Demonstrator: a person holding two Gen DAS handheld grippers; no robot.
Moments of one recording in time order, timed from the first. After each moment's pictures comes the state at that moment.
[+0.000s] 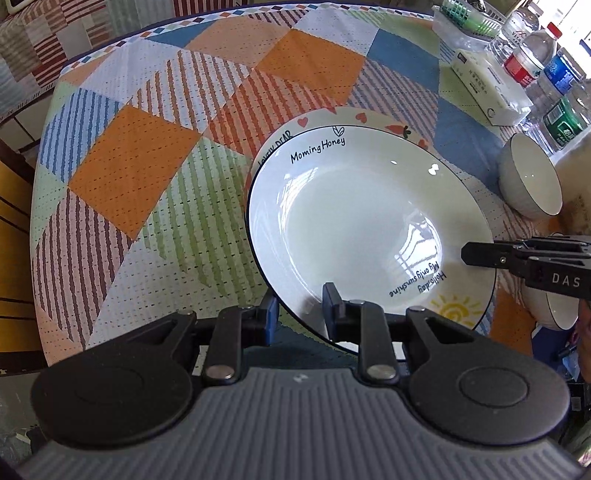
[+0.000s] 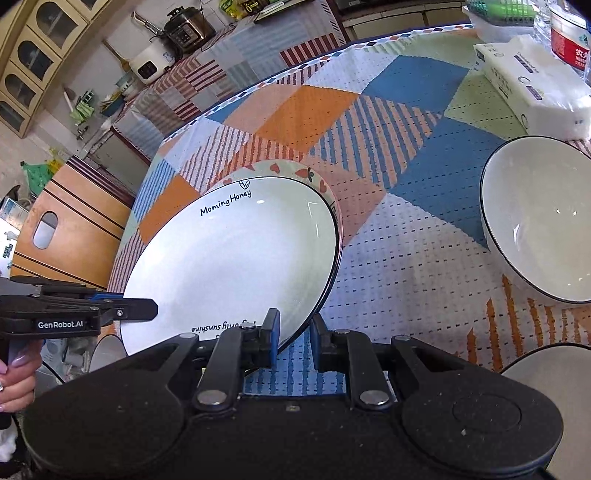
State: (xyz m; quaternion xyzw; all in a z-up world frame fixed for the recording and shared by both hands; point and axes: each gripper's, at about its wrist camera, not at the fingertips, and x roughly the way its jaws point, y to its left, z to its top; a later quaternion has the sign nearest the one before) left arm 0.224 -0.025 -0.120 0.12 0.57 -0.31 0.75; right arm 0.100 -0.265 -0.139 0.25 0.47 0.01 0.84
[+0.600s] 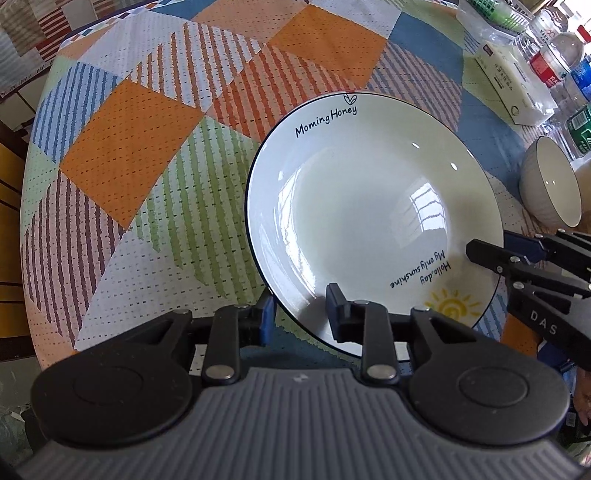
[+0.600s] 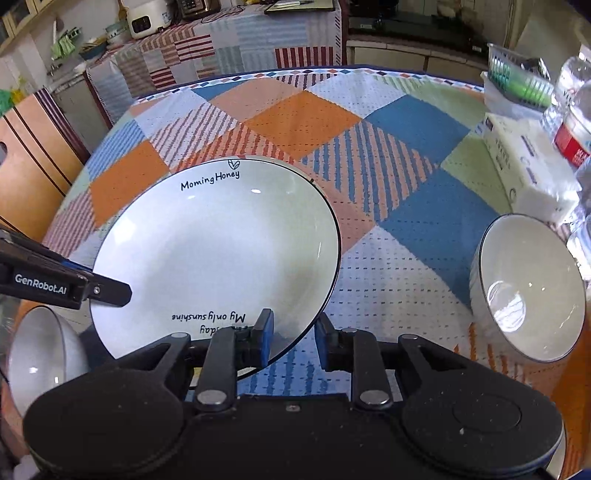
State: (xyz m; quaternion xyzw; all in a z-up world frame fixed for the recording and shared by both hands) left arm 0.236 -0.036 -0.141 0.12 0.60 -0.28 0.74; right arm 0.122 -0.218 -0.132 0.07 0.50 -0.07 0.86
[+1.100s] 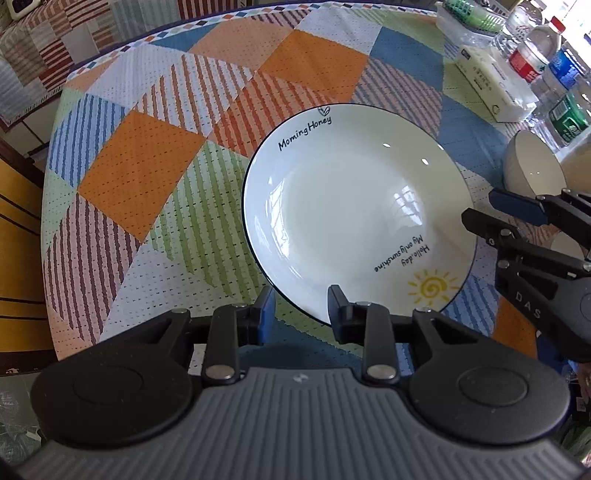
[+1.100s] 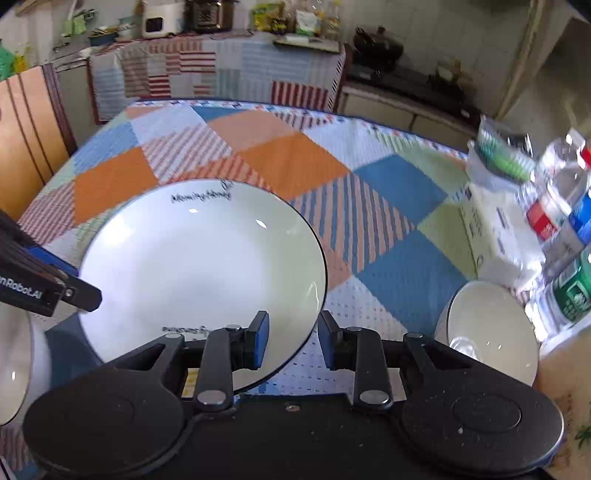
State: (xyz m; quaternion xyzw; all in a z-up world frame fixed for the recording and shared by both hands) left arm 0.214 -0.028 -0.106 0.14 0.56 -0.30 0.76; right arm 0.114 -0.194 -0.103 -0.04 0.44 -0.09 0.89
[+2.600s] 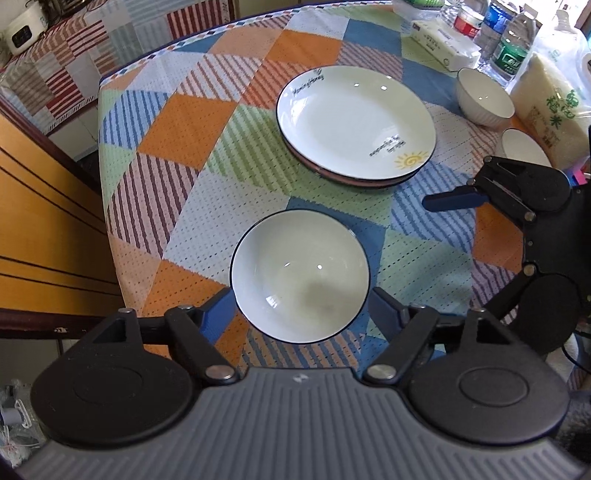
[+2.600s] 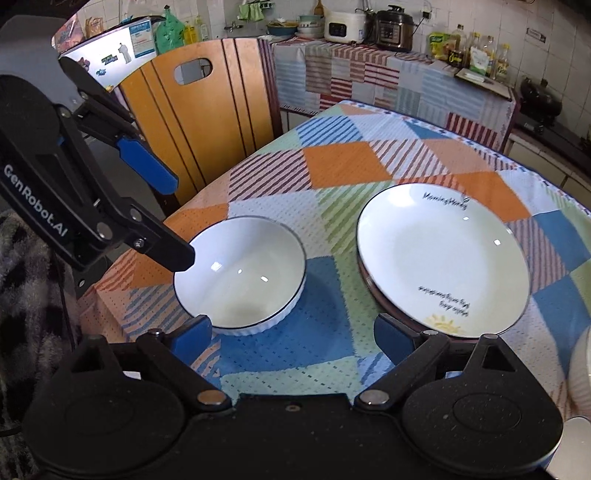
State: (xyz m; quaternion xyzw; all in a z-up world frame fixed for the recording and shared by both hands) left arm 0.127 0.085 -0.064 0.20 0.53 -0.33 0.76; right arm 0.047 -0.078 -0.102 -0.06 0.44 0.17 0.88
